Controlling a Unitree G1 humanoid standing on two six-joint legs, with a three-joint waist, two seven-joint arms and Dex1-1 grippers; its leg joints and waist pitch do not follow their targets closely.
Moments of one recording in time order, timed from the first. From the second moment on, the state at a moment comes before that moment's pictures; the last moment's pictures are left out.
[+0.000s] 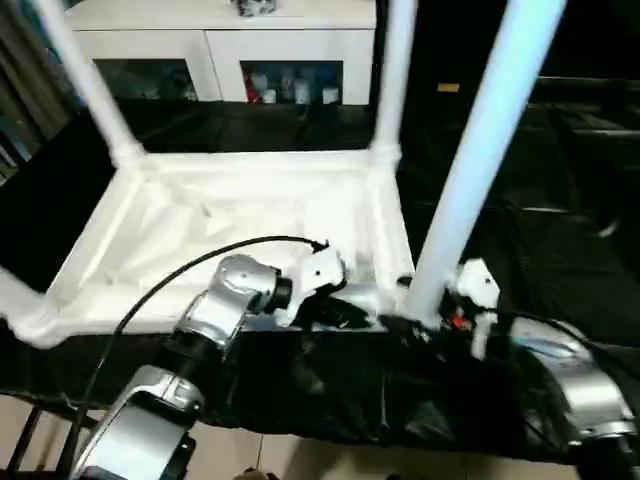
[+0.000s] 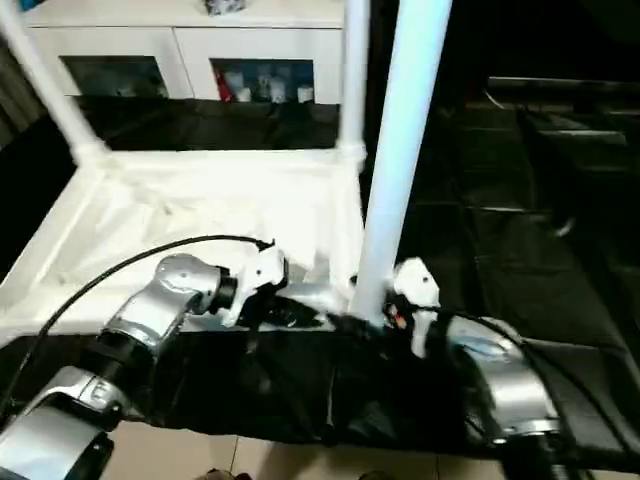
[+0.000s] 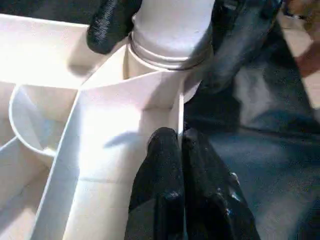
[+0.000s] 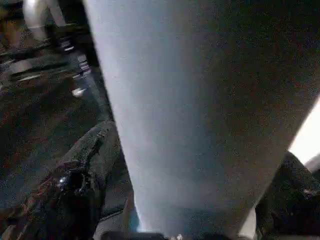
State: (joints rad) left arm -0.64 0.20 -0.31 0.65 0.05 0.06 -1.34; right arm -0.18 -0.46 0.11 0.16 0.25 0.16 1.07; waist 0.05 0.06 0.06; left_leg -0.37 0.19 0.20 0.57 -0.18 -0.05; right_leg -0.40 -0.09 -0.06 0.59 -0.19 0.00
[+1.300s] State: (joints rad) left arm -0.68 0.11 -0.27 0.72 0.08 0.12 -1.09; right arm -0.21 -0.25 -0.01 0.26 0.22 0.17 0.68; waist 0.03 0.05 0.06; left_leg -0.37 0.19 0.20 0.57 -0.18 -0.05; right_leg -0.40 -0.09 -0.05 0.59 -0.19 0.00
